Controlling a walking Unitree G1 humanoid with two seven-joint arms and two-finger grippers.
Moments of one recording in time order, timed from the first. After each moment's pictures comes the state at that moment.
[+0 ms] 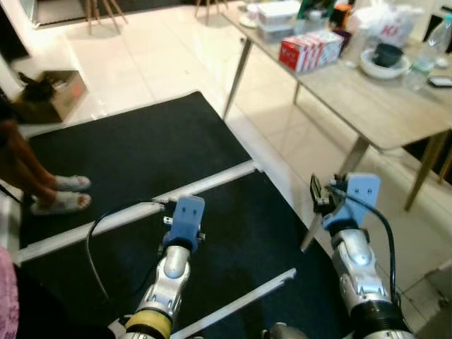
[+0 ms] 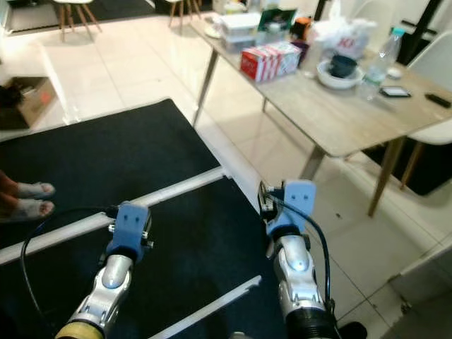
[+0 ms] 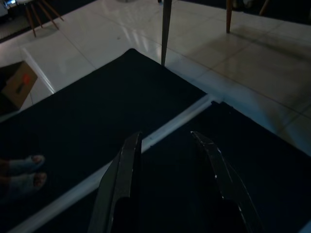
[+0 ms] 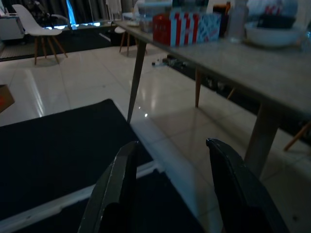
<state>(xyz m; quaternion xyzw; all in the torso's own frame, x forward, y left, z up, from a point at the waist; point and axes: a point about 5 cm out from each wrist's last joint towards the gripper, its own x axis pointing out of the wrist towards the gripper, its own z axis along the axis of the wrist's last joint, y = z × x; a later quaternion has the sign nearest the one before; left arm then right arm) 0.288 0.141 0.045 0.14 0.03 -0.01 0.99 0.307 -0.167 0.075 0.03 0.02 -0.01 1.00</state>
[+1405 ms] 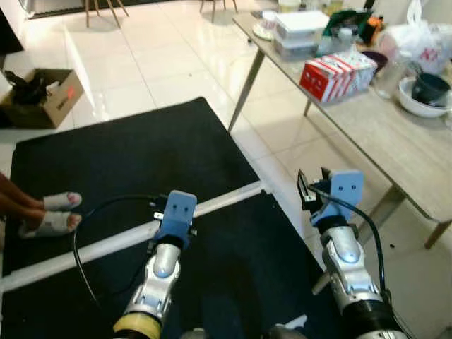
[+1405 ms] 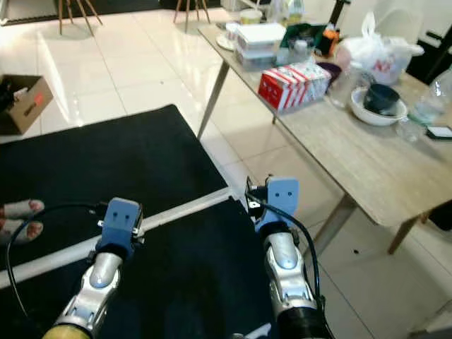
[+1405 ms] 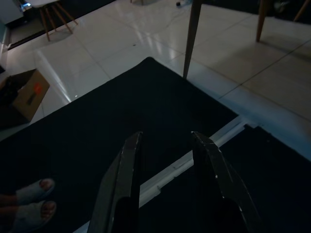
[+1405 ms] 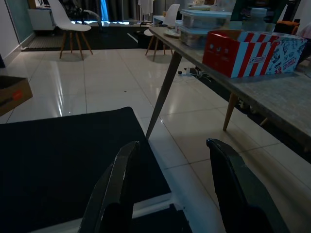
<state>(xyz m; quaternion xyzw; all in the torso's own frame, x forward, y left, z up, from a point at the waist) 0.280 0.153 0.051 0.15 0.02 -0.01 0.99 0.310 -0.151 0.085 -0.01 0.00 0.02 1.00</state>
